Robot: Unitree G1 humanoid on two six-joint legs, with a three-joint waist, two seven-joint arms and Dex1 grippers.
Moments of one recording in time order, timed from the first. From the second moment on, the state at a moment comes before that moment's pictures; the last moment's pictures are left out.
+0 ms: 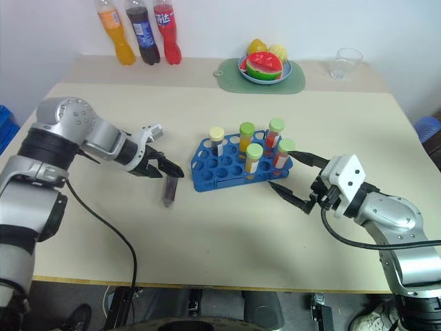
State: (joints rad) left arm -1.19 0.66 -0.41 0.66 -1.12 1.61 -0.22; right arm 0.05 -0.75 -0.24 -0.44 0.45 0.24 0.82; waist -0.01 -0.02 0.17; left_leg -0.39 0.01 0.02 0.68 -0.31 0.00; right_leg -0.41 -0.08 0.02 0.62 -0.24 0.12
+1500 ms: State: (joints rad) left arm -0.70 0.82 -0.13 -0.01 -1.11 0.93 -0.72; right arm 0.12 -0.68 -0.25 -0.43 0.42 0.17 0.79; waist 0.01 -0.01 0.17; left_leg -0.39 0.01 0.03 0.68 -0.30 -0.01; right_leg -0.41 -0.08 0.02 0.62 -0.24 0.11
